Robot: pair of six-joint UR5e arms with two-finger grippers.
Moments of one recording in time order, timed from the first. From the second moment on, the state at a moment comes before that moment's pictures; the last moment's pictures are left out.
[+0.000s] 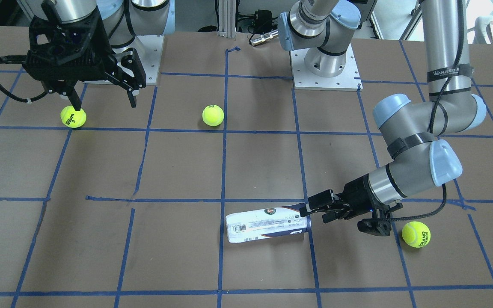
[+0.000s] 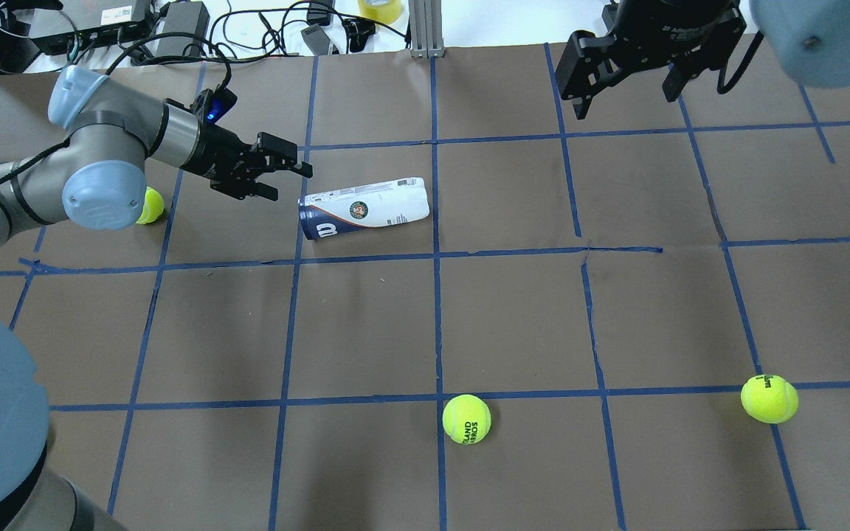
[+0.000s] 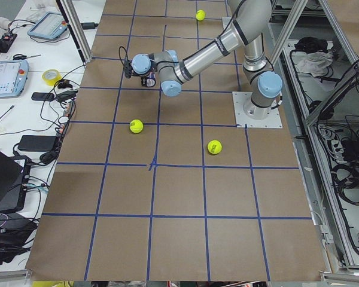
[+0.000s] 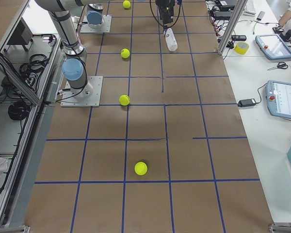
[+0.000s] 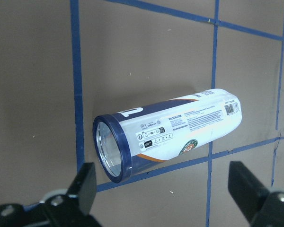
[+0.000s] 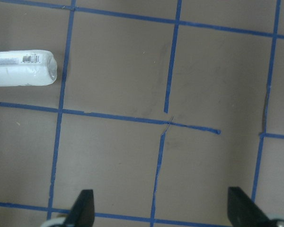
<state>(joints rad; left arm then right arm) -1.34 -2.02 -1.77 -1.00 0.89 0.19 1.66 -1.54 1.43 -1.56 -1.58 -0.03</state>
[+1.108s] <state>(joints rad) -1.34 -2.09 -1.80 -1.05 0.81 0.17 1.66 -1.56 1.43 -1.53 -1.57 0.16</state>
